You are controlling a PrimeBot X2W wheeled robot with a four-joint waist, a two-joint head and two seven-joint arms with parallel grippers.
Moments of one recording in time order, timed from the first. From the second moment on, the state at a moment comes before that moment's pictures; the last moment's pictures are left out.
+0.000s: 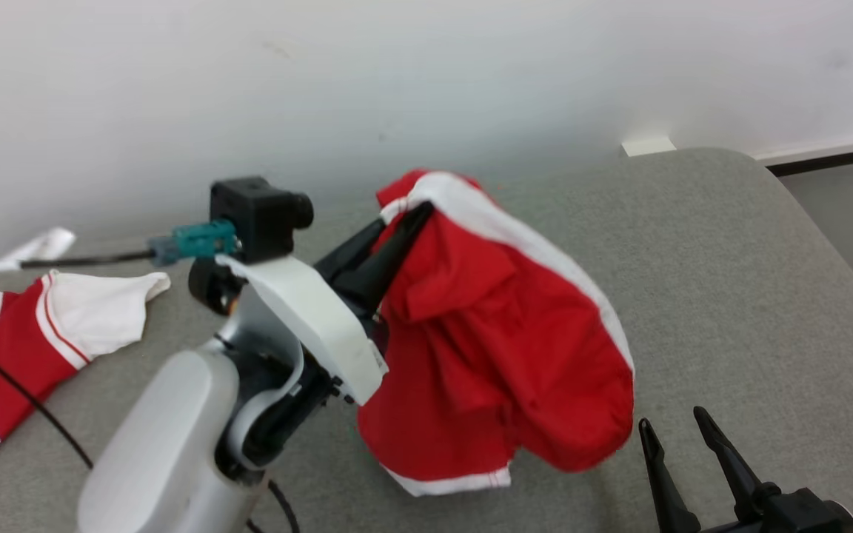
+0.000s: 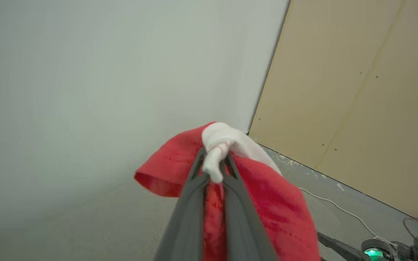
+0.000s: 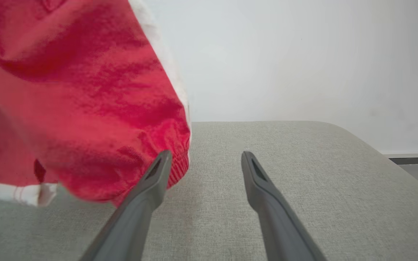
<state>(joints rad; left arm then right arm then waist) -0.60 0.25 -0.43 -0.11 -0.65 -0.05 0.35 -0.02 -0.06 0.18 0.19 0.21 0.13 -0.26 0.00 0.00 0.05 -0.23</state>
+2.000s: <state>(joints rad) 0.12 0.06 -0.12 0.09 -0.12 0.00 -0.26 0.09 -0.06 0.01 0.20 0.18 0.13 -0.26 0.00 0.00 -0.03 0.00</state>
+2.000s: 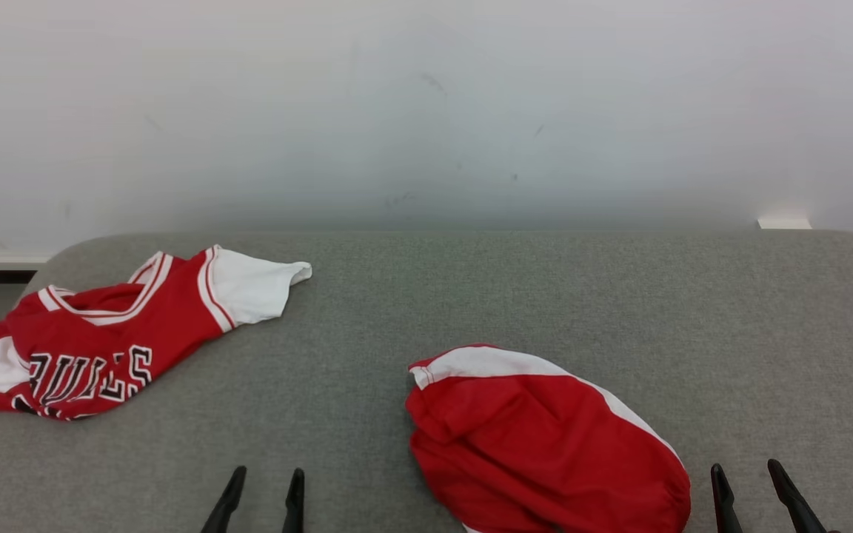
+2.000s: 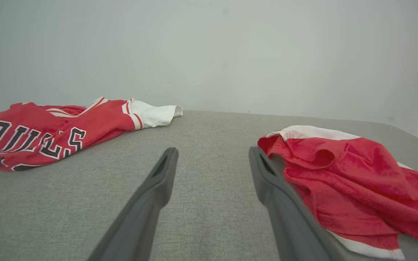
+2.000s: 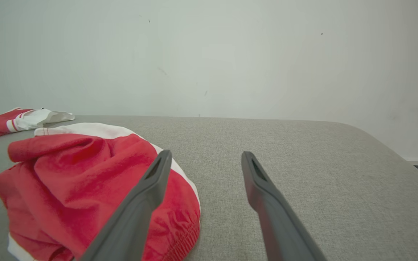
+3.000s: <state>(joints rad) -0.10 0.05 -0.36 0.21 -0.09 -0.08 -0.26 0.05 -0.07 0.01 0.20 0.18 0.13 -0.26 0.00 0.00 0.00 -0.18</state>
